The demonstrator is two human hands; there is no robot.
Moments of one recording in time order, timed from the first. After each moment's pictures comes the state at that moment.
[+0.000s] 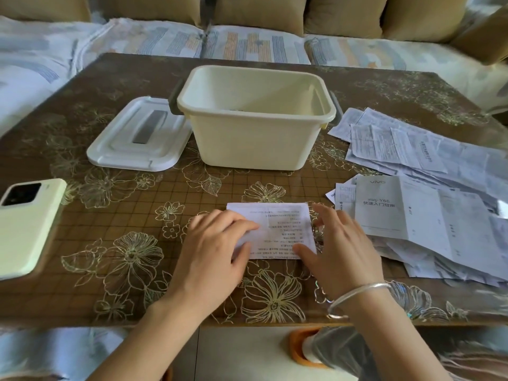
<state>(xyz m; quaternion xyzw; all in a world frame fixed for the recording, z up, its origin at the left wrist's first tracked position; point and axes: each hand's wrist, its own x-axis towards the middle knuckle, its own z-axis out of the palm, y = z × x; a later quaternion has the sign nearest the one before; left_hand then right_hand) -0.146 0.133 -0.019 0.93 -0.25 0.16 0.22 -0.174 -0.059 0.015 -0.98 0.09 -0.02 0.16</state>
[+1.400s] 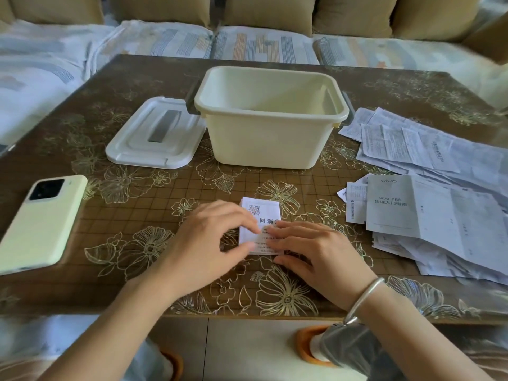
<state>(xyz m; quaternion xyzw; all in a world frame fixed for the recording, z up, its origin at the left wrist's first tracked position) -0.137 0.169 0.004 0.90 -0.30 0.05 0.30 -0.165 -0.051 -0.011 -0.93 -0.27 -0.11 0.21</state>
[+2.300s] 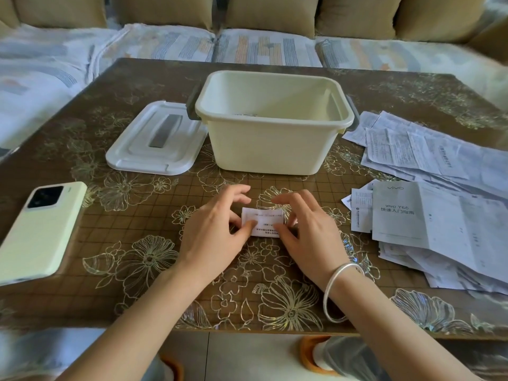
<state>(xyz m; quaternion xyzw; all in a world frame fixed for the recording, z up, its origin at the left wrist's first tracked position) -0.107 0.149 -0.017 0.92 -0.18 0.14 0.33 -0.127 -0.028 -0.016 -0.94 -0.11 -0.18 0.28</state>
